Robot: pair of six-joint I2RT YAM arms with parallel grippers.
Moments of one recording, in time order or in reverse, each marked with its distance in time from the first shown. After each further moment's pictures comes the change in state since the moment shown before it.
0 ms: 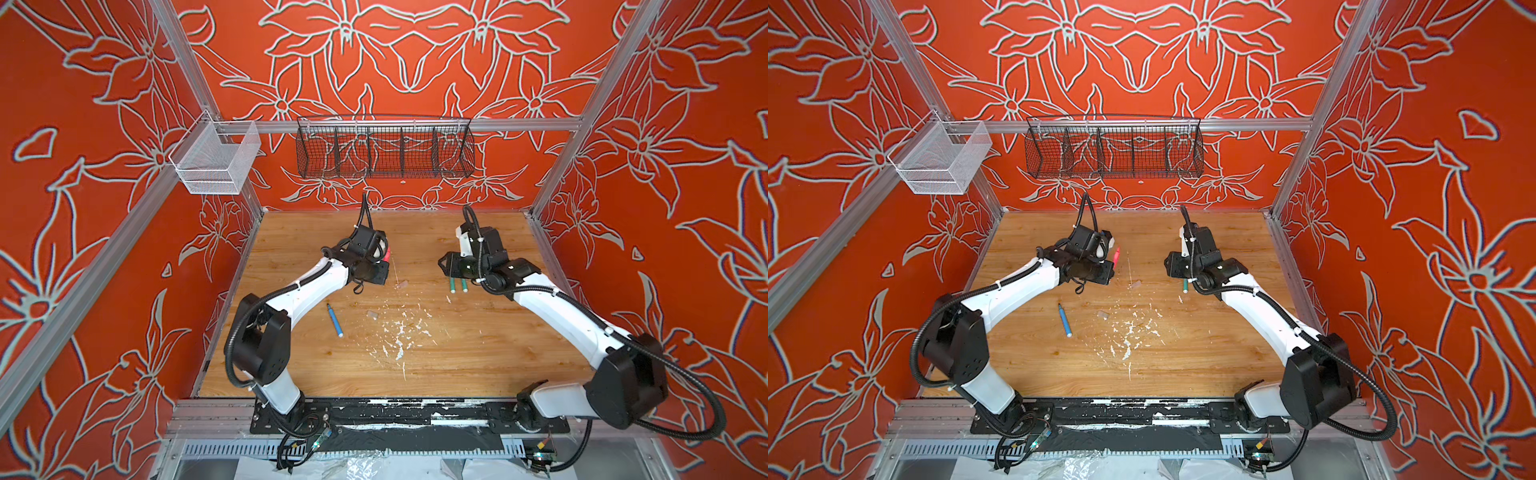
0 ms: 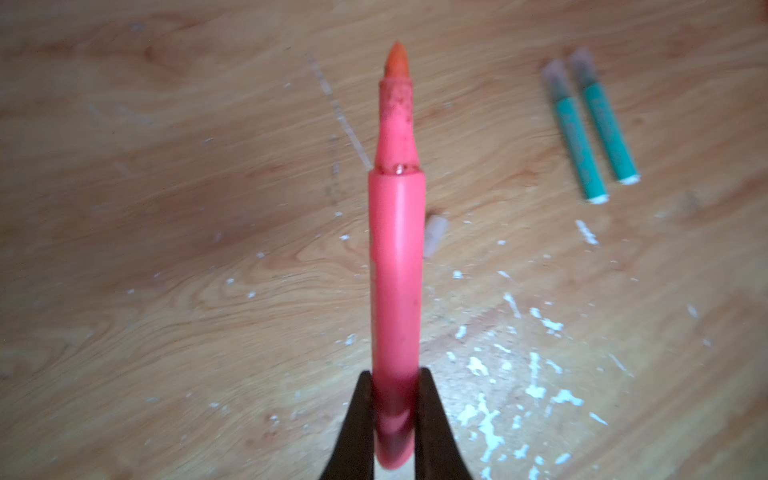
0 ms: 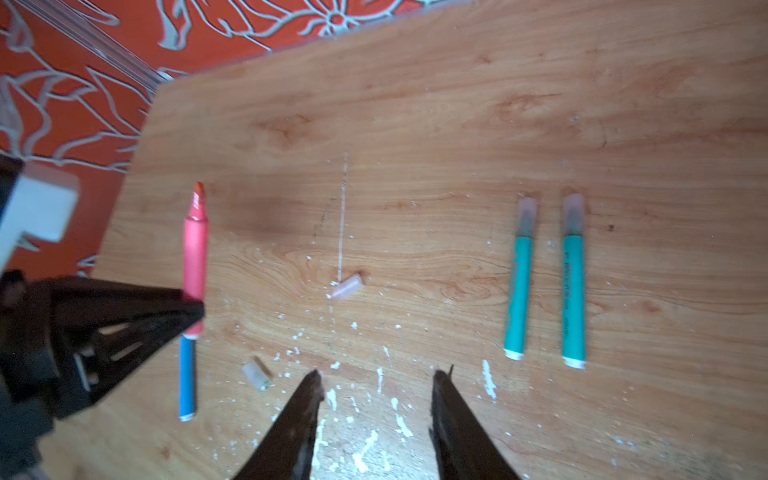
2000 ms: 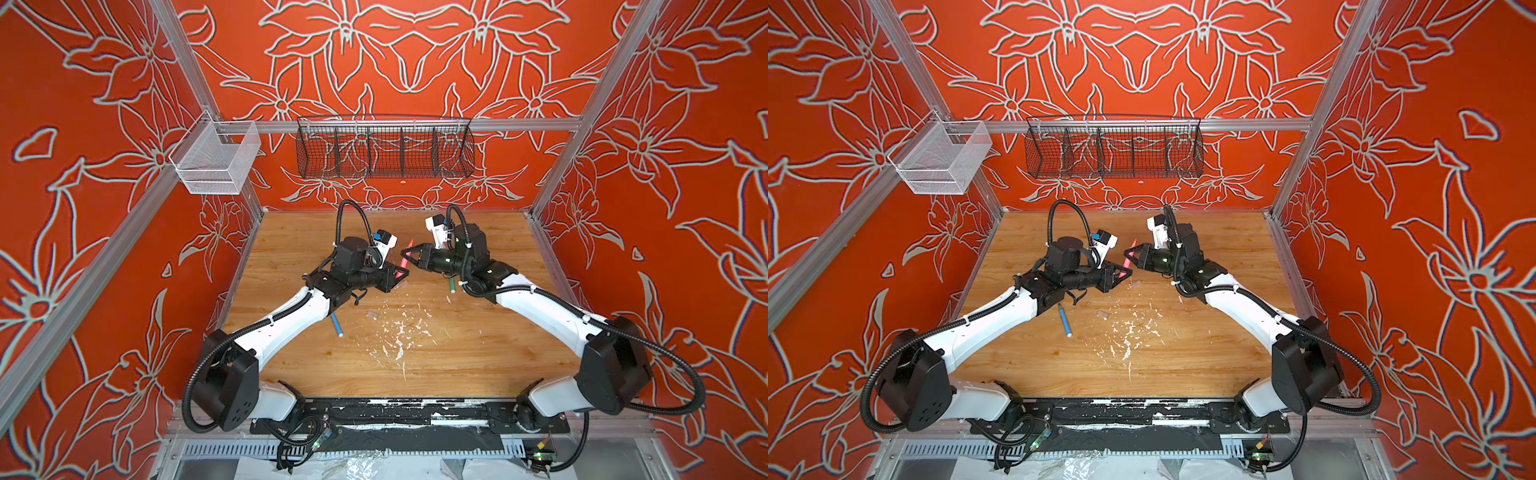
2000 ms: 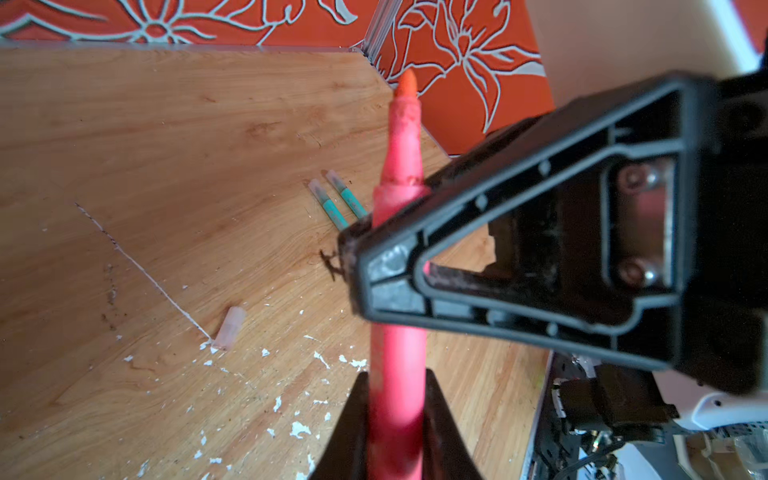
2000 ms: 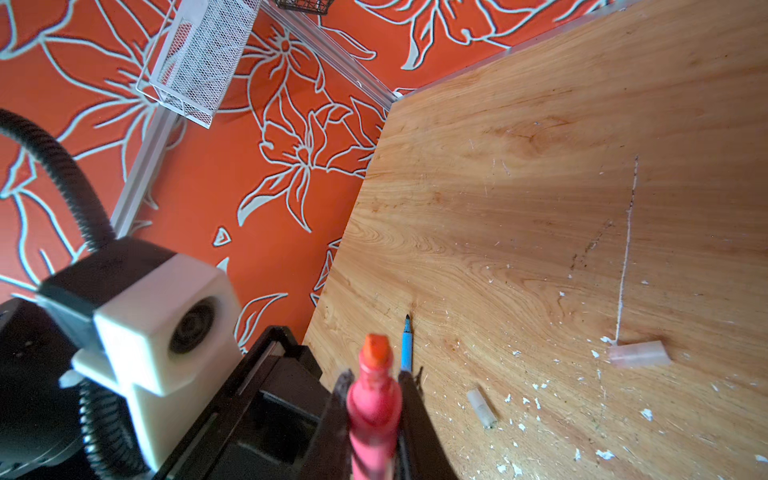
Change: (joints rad) left arm 0.009 -0.216 -0.253 0.467 0.373 -0.124; right arm 0.122 0.114 0.005 0.441 -0.351 0.294
